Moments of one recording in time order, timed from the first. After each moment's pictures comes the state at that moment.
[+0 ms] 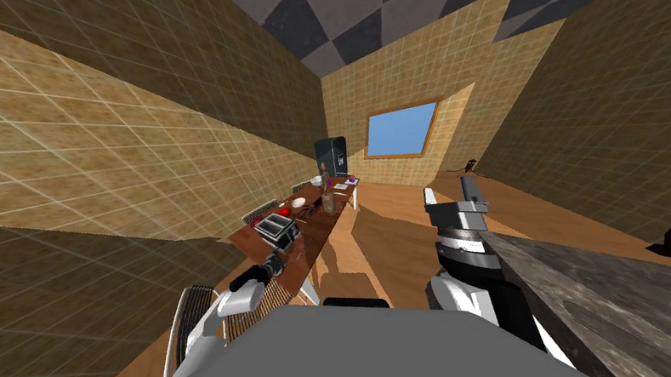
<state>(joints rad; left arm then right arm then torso) 0.40 0.48 0.11 -1.73 0.48 0.51 0.47 0.49 -0.03 0.00 -2.34 -0.10 -0.47 -0.06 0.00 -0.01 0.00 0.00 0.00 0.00</state>
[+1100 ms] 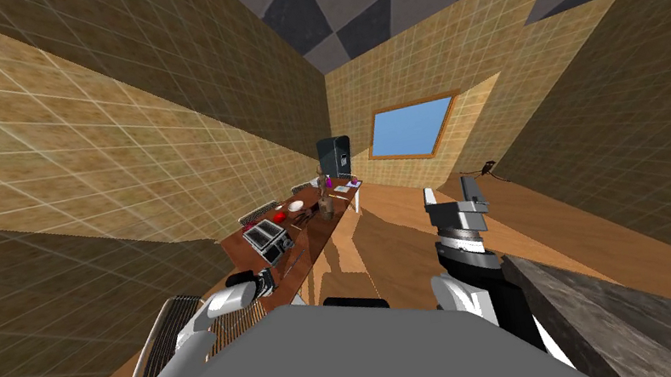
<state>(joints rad) 0.36 0.57 0.13 -1.56 0.60 0.80 0.54 0.49 -0.03 0.00 -2.34 -0.10 -0.47 -0.06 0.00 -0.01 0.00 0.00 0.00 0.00</state>
